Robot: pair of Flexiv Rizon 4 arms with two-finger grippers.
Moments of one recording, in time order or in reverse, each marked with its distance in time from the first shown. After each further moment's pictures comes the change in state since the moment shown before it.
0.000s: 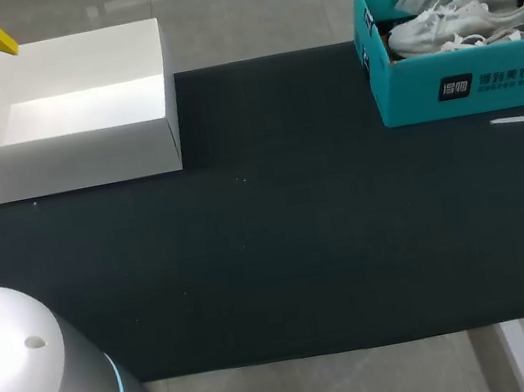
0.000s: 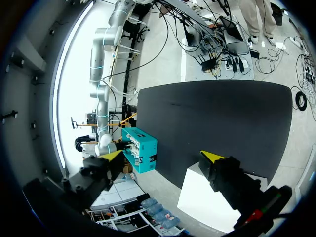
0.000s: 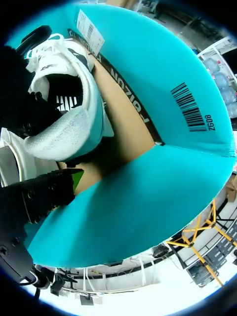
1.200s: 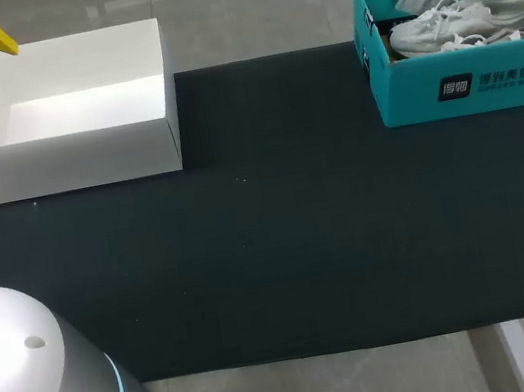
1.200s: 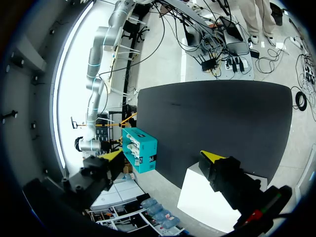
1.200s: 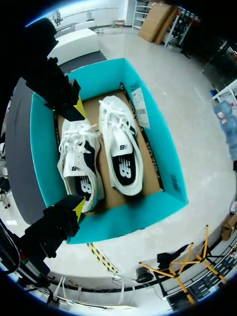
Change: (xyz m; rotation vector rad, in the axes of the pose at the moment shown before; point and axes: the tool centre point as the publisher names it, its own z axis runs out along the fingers) left arm 0.000 0.000 0.000 0.000 0.000 0.000; right arm 0.028 -0.070 -0.157 0.079 0.252 -0.224
